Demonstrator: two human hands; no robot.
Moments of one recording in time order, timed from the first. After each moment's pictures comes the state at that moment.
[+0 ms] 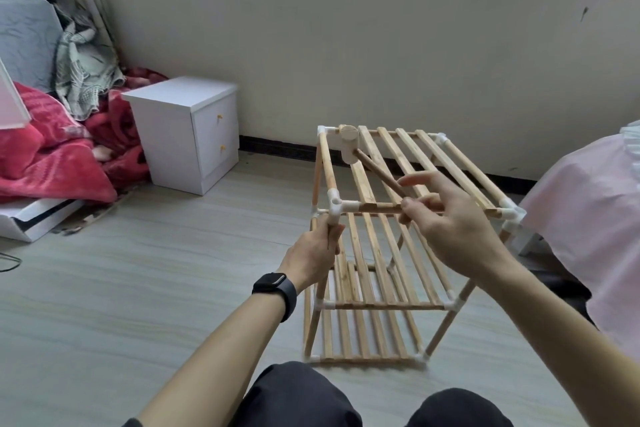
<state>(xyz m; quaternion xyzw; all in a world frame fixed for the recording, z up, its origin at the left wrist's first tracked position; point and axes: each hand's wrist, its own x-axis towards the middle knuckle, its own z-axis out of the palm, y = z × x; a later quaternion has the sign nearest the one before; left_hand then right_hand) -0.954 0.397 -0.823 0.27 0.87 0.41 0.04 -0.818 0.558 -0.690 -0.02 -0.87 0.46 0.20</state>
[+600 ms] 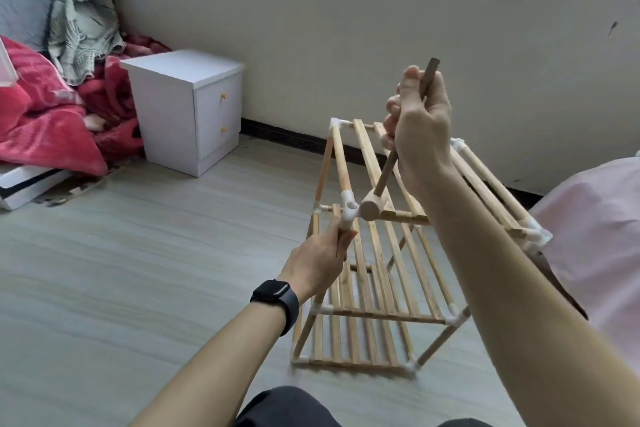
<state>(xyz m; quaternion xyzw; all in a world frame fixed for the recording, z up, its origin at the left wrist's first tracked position) -0.966 0.398 -0.837 0.29 0.87 0.39 0.02 -0.940 0.497 -0.635 -0.01 -0.69 0.65 0.32</state>
